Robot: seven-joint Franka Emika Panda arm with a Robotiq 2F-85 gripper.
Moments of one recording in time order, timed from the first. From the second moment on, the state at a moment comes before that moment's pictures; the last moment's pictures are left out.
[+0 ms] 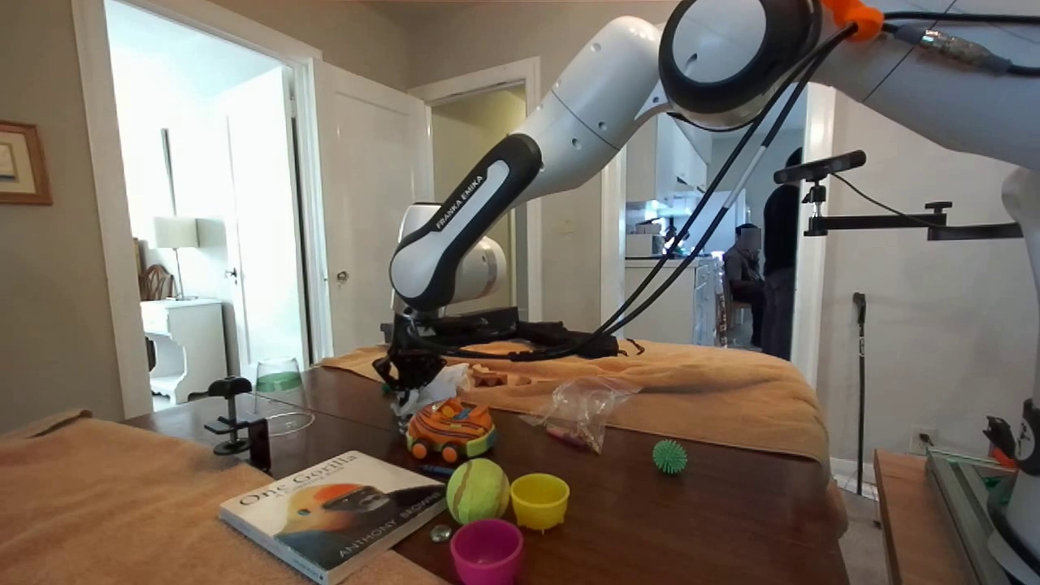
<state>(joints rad) 0.21 0.92 -0.13 -1.41 0.07 2.59 0.38</state>
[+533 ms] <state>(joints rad) 0.15 0.90 -0.14 -1.41 0.07 2.53 0.40</state>
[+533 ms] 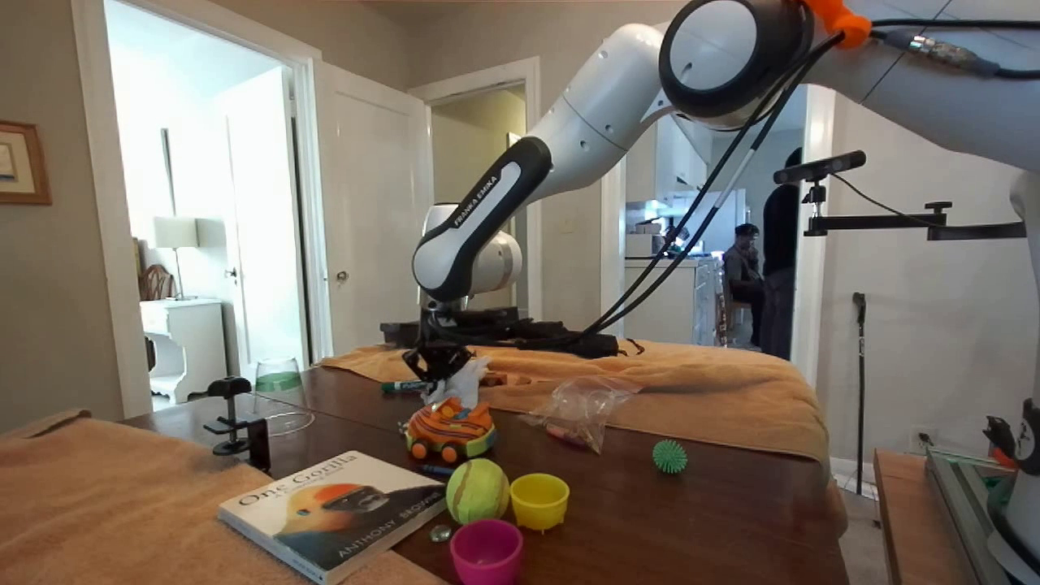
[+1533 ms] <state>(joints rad) 0.18 0.91 -0.06 -1.38 0.07 2.48 0.40</state>
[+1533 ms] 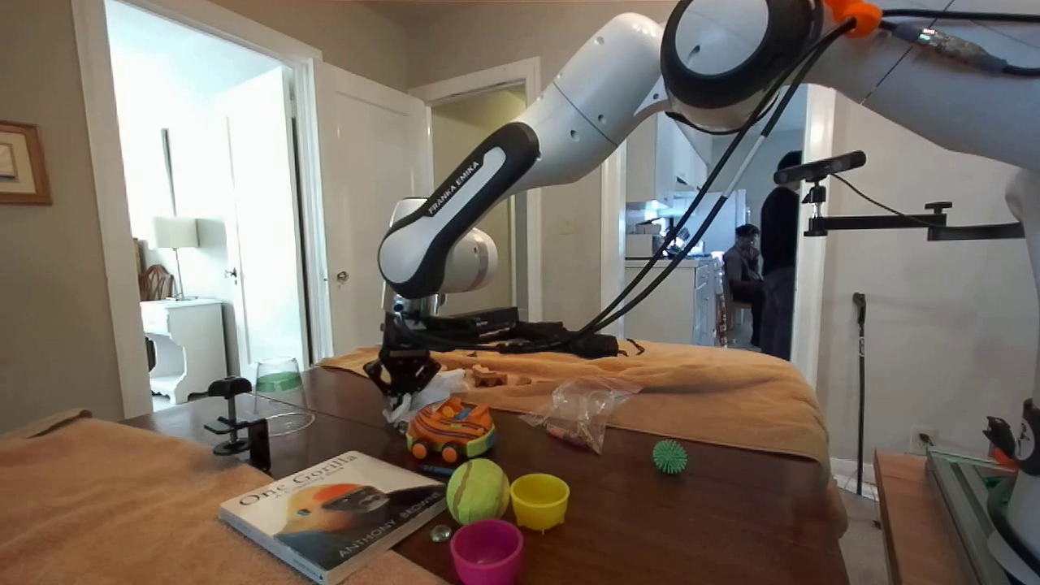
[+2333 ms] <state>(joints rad) 0.22 0.60 -0.11 -1.89 0.07 2.67 0.41</state>
